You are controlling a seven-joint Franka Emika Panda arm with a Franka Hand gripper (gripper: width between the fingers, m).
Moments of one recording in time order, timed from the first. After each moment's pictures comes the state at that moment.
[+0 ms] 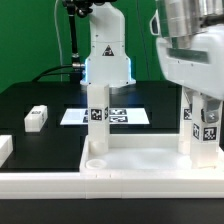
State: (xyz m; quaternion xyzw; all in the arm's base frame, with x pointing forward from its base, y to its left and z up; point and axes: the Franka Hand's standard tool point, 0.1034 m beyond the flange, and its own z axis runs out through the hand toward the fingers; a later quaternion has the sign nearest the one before) arm 0.648 0.098 0.102 -0.69 0.72 0.04 0.11
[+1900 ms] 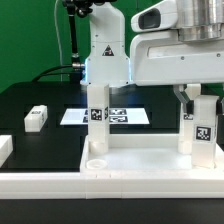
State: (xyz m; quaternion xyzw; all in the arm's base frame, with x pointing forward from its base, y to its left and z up) arm 0.653 0.100 0.110 -0.95 0.32 -0.01 0.07
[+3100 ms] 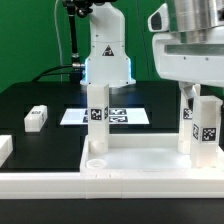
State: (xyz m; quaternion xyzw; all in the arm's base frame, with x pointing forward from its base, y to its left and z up) arm 0.647 0.108 0.108 -0.85 0.52 0.02 0.08
